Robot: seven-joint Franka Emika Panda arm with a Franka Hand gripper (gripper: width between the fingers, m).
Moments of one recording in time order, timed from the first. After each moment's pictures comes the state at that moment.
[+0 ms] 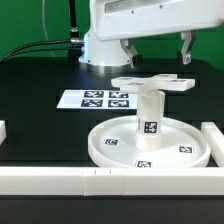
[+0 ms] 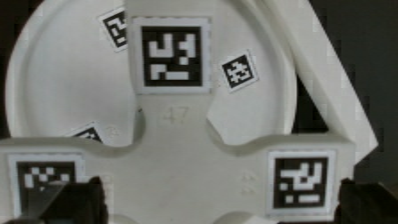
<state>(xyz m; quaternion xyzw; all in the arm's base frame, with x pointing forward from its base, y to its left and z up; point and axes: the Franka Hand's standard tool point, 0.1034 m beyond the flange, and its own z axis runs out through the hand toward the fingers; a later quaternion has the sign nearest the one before) 0.550 0.049 0.136 -0.95 0.28 -0.03 0.10</state>
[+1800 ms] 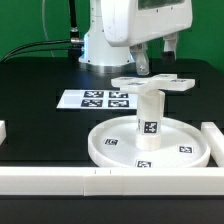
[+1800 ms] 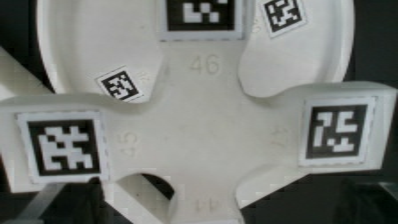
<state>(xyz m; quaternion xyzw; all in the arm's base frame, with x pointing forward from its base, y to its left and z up) 0.551 0.045 0.135 -0.88 -0.47 -0.08 0.03</state>
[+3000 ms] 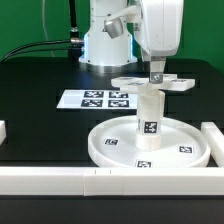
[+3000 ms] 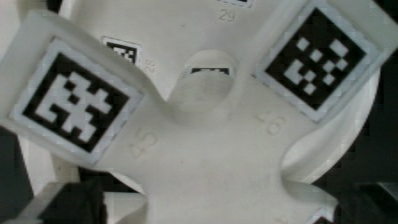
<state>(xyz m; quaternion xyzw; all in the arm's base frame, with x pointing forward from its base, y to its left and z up) 0.547 0.040 0.117 -0.71 -0.70 -0.05 -0.01</state>
